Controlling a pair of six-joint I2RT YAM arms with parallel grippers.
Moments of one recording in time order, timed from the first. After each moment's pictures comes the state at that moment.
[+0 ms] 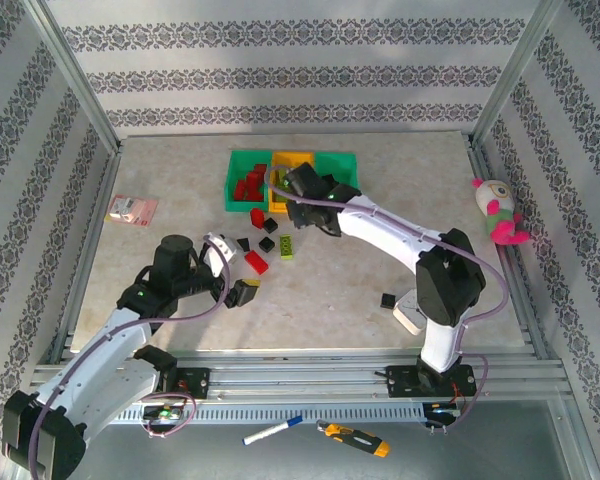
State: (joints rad) left arm -0.37 0.82 0.52 -0.27 0.51 0.18; right arm 0.68 1.84 1.52 -0.61 0.23 0.30
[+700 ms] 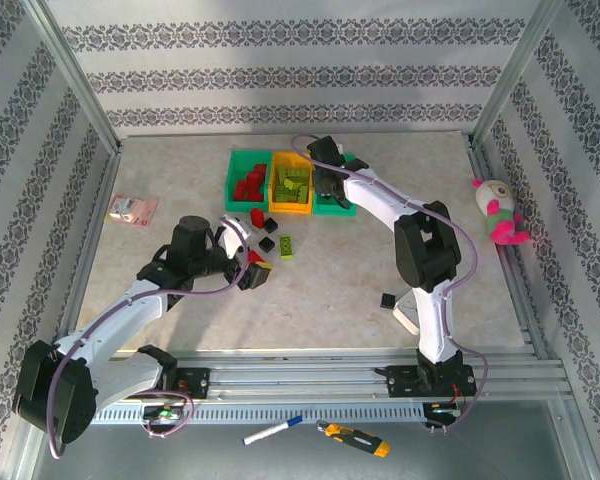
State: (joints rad) left arm -0.39 1.07 0.63 -0.14 0.50 0.17; right arm 0.48 2.12 1.74 -0.58 0.32 0.35
